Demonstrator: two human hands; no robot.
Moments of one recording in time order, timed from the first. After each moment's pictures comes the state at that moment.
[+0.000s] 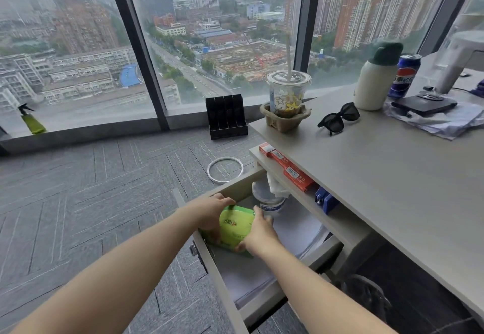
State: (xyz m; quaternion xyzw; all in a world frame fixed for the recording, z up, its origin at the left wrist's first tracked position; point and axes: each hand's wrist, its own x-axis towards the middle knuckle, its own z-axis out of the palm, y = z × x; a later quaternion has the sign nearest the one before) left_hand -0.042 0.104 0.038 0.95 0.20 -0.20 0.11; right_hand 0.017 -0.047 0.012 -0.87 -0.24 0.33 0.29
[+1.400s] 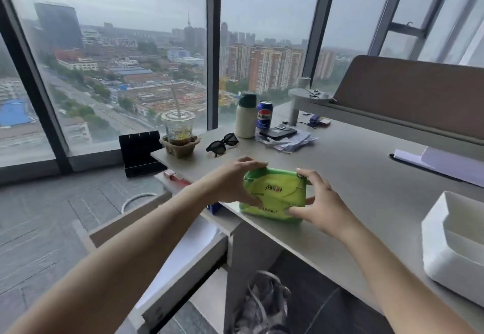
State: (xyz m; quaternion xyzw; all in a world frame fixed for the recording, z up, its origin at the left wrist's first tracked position) left_hand 0.055 -0.134 0.202 0.96 -0.09 0.09 0.24; right_hand 0.084 -0.372 0.196 -0.90 -0.23 0.01 0.36
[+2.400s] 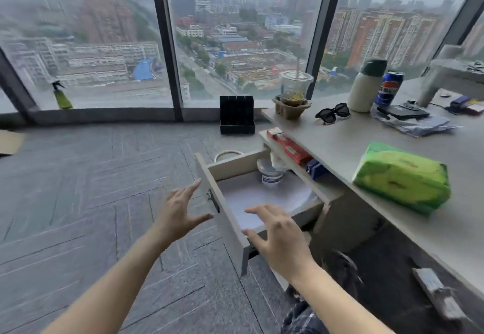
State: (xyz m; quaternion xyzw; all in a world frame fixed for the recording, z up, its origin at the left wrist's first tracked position) left_hand -0.232 0.011 0.044 0.89 0.33 0.15 0.26; right_hand -0.088 -0.204 0.076 -0.80 -0.54 0.04 0.26
